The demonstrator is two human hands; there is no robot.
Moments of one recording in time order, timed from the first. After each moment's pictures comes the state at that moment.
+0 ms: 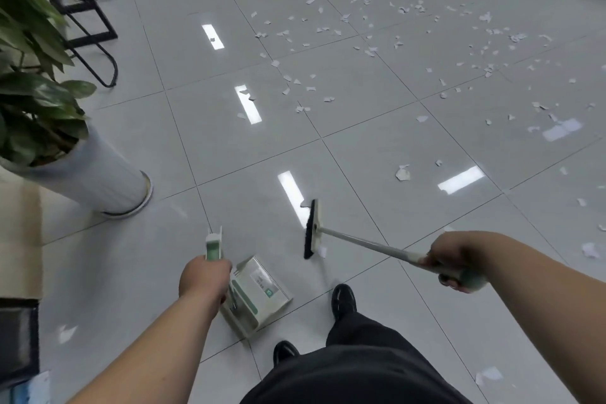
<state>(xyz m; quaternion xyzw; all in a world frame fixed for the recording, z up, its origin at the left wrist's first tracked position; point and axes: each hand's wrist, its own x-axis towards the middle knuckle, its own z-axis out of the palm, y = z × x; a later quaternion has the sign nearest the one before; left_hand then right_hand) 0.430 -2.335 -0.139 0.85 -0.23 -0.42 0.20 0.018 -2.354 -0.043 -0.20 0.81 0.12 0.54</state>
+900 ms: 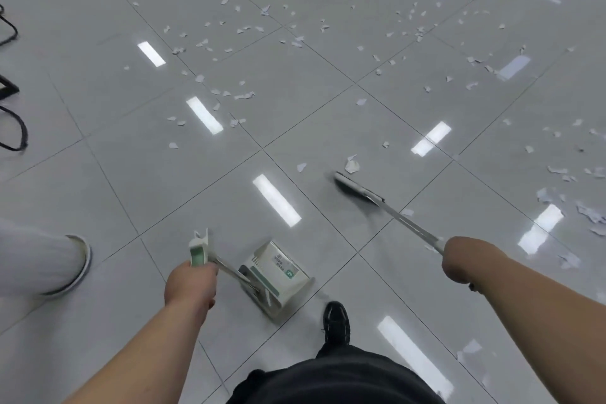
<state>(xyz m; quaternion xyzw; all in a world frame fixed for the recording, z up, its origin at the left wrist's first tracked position) 0.223 -2.456 -0.143 0.84 -0.29 -0.42 0.19 -0.213 -2.373 -0.080 -0.34 0.81 0.32 0.35</state>
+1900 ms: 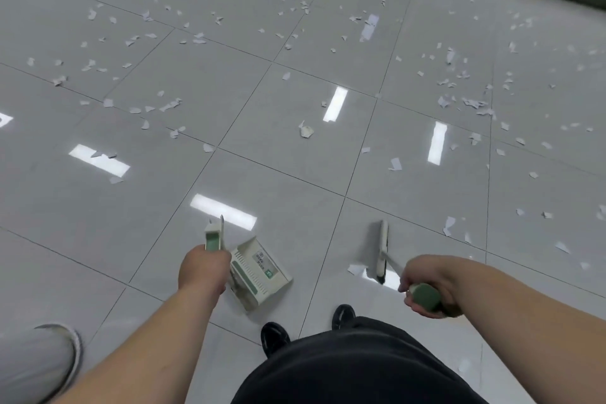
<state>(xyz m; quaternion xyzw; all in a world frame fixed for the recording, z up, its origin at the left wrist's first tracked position) 0.430 -2.518 -0.145 0.70 -0.51 -0.50 0.04 0.176 -2.259 -0.047 0.21 0.77 -0.10 0.59</state>
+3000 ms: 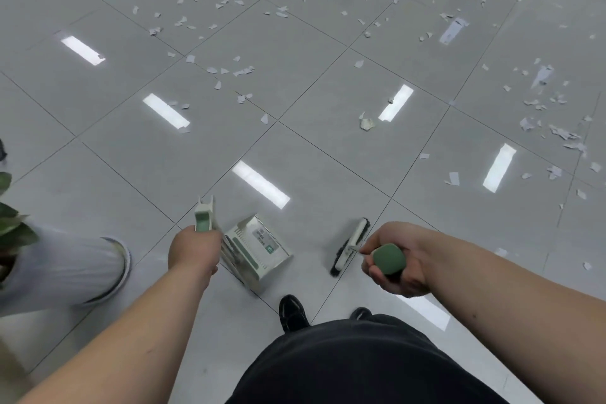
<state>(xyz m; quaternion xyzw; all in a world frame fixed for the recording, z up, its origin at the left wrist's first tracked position) 0.548 -2.528 -0.142 0.76 -0.41 -0.48 0.15 0.270 -2.380 -0.013 0.19 0.72 -0.16 0.65</state>
